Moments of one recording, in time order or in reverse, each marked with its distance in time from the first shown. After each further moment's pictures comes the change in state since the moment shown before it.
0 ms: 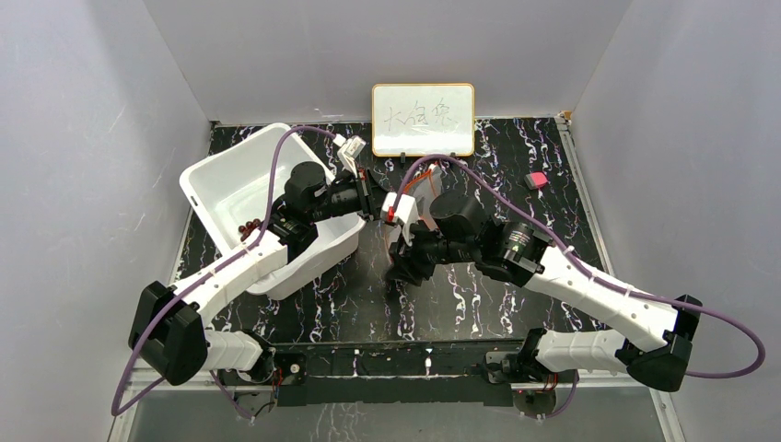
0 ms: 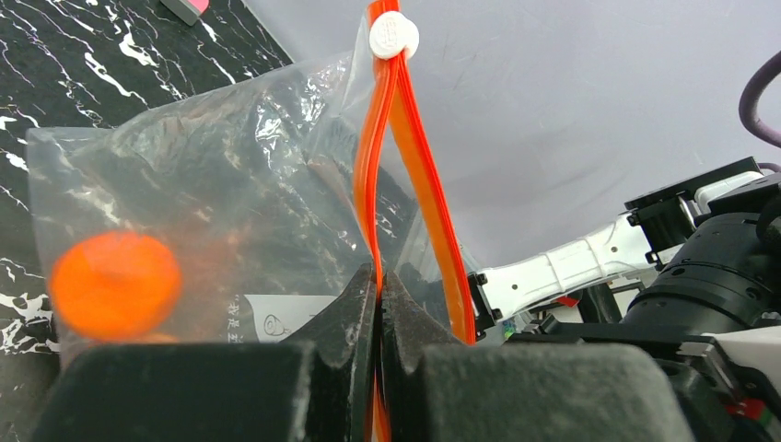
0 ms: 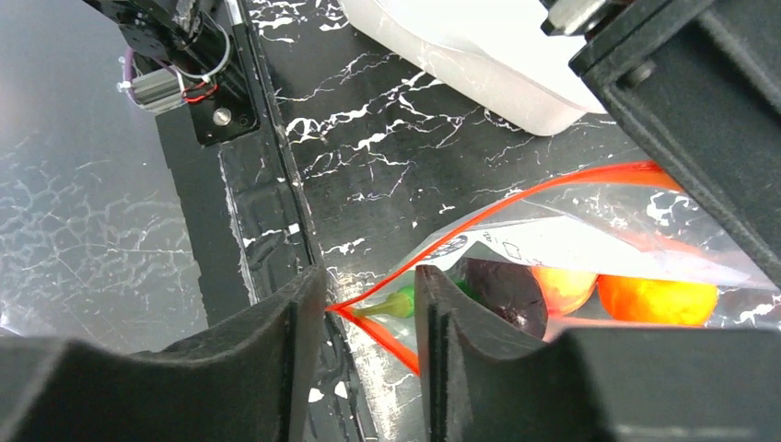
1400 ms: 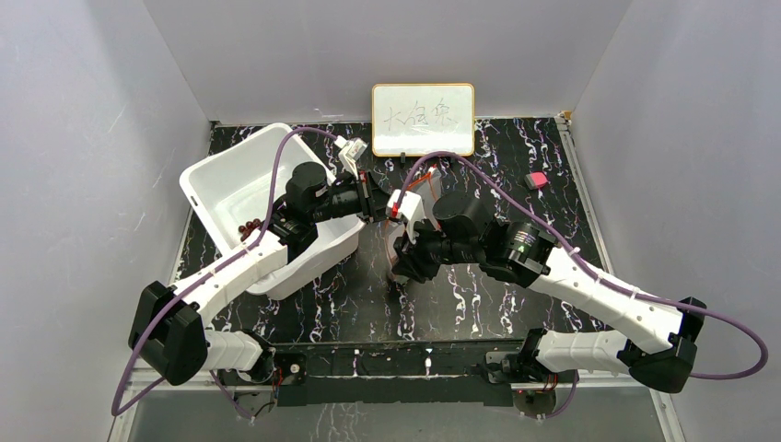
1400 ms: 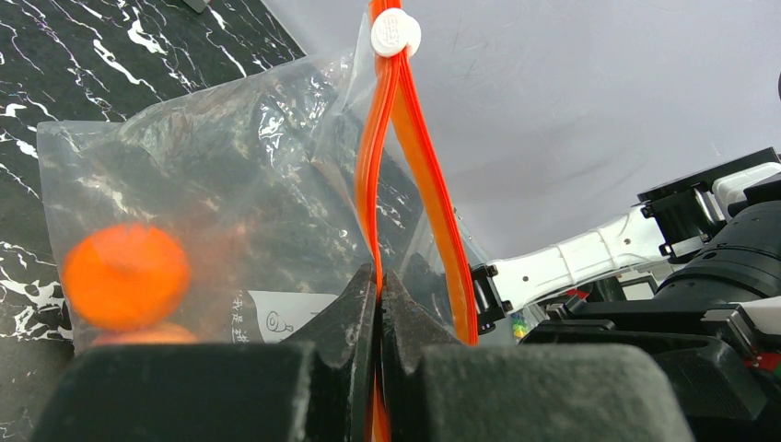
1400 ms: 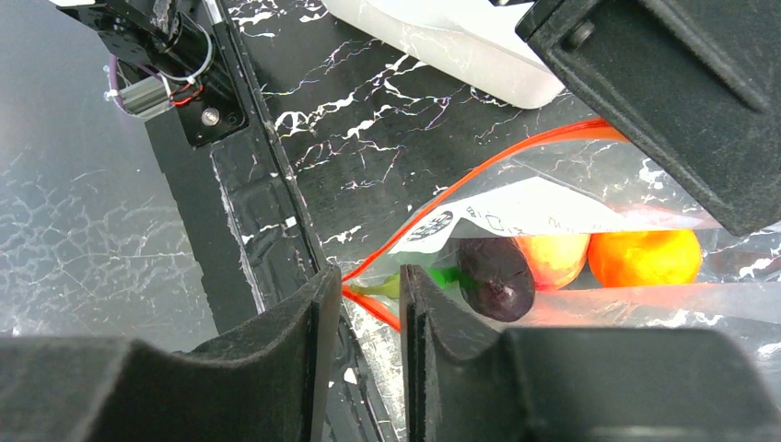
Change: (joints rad) left arm 0.000 0.000 -0.001 -0.034 0.003 0.030; right arm 0.008 -0.016 0.014 -0.054 0.065 0.054
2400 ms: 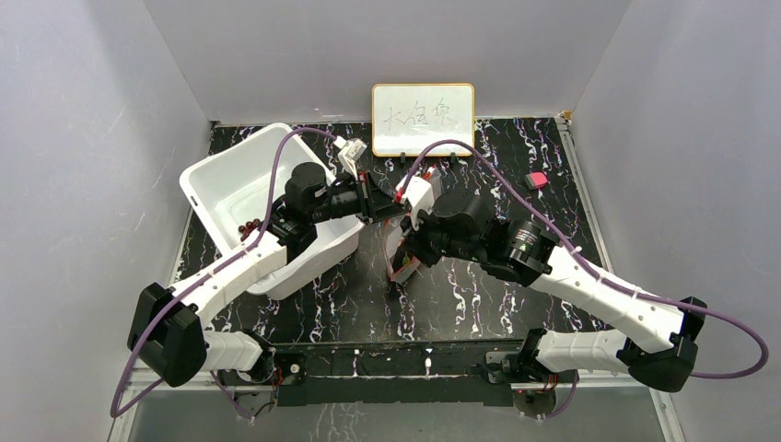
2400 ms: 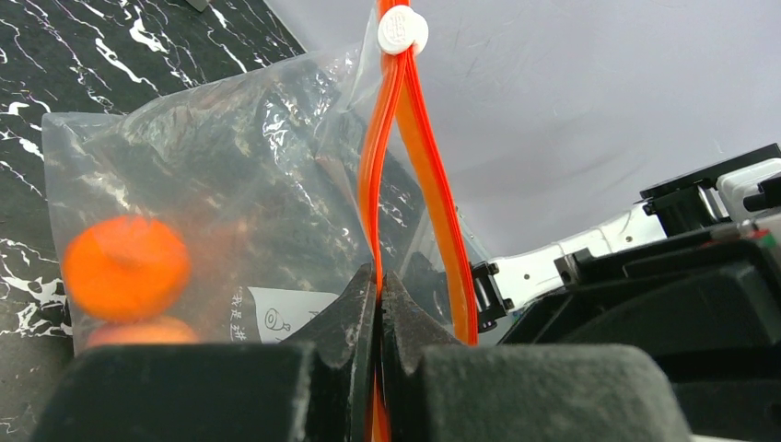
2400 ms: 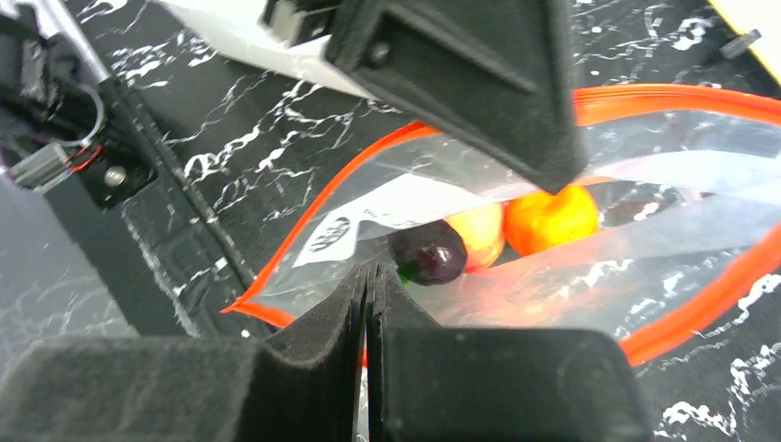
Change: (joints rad) left arm 0.000 -0.007 0.000 -0.012 0.000 0.008; right arm 0.001 0.004 0.021 0.001 0.220 0.041
